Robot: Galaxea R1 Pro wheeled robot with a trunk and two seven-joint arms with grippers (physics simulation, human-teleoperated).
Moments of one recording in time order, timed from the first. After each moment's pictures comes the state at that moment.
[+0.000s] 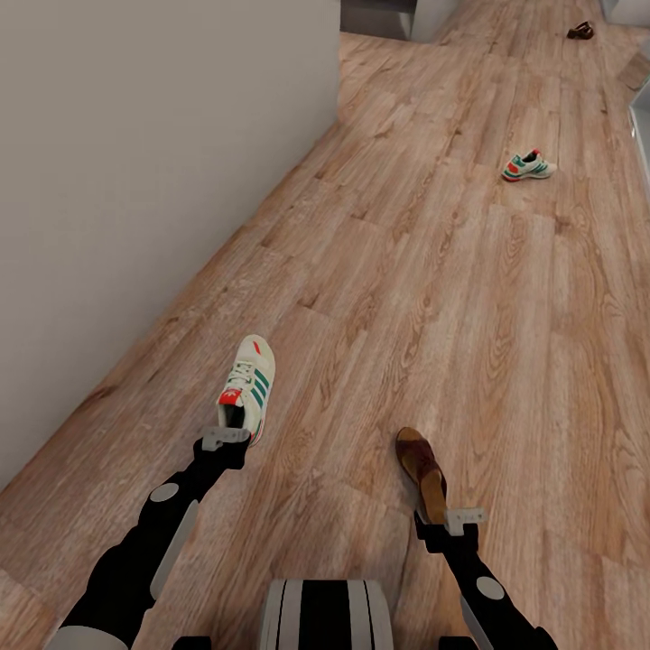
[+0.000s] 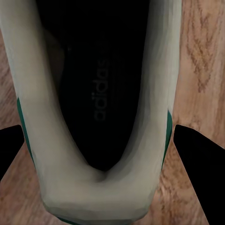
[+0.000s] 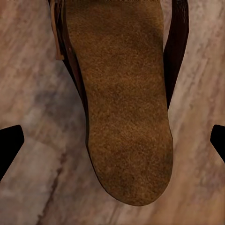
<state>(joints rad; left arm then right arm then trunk) -0.44 0.05 -0.09 -1.19 0.11 0.23 -0.10 -0.40 -0.03 -0.02 -0.61 0.05 -0.23 -0.01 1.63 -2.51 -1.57</state>
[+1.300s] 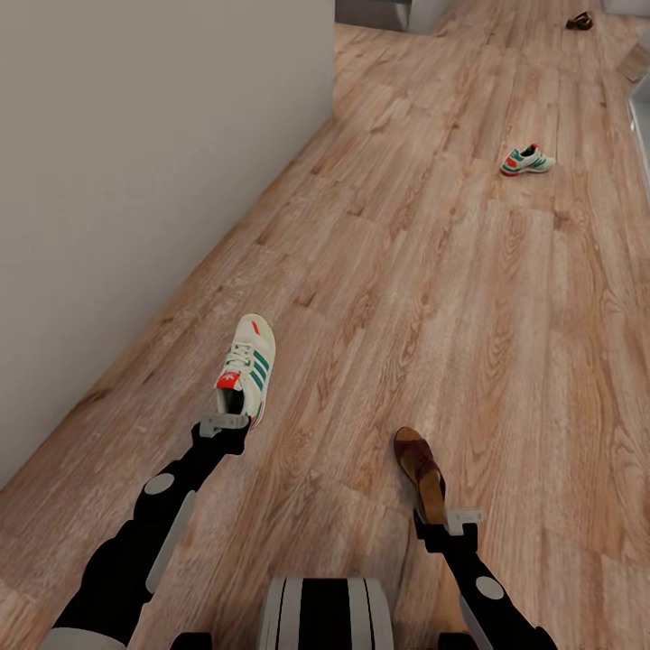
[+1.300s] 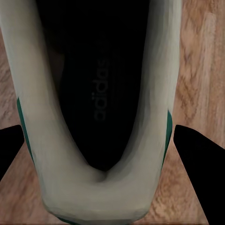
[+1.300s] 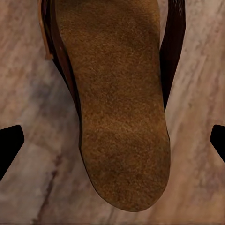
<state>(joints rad) -0.43 0.06 -0.09 -1.30 0.11 0.24 -0.11 -0.40 -0.03 -0.02 -0.61 0.05 -0.23 -0.01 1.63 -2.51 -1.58</state>
